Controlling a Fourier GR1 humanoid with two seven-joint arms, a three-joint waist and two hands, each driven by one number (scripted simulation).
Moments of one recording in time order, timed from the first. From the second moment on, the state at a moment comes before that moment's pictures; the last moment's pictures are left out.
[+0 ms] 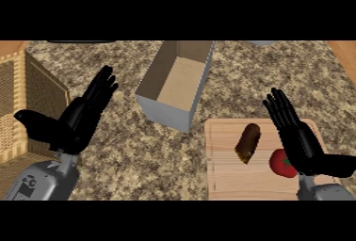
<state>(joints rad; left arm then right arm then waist) -0.25 0.33 -0.25 -1.67 0.32 0.19 0.20 -0.07 -0.31 0.18 -1.54 -0.33 -0.01 -0.21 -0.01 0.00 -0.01</state>
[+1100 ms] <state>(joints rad) -0.08 0.56 -0.07 -1.37 0.03 0.29 0.09 0.21 -0.61 -0.03 -1.29 -0.10 0.10 -0.78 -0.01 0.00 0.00</state>
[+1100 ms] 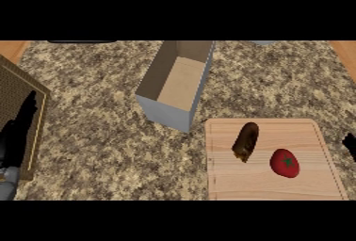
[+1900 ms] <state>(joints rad) -0.09 0.52 -0.06 -1.32 -0.02 0.28 0.06 0.04 -0.87 0.15 -1.42 0.26 0.25 -0.32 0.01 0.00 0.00</state>
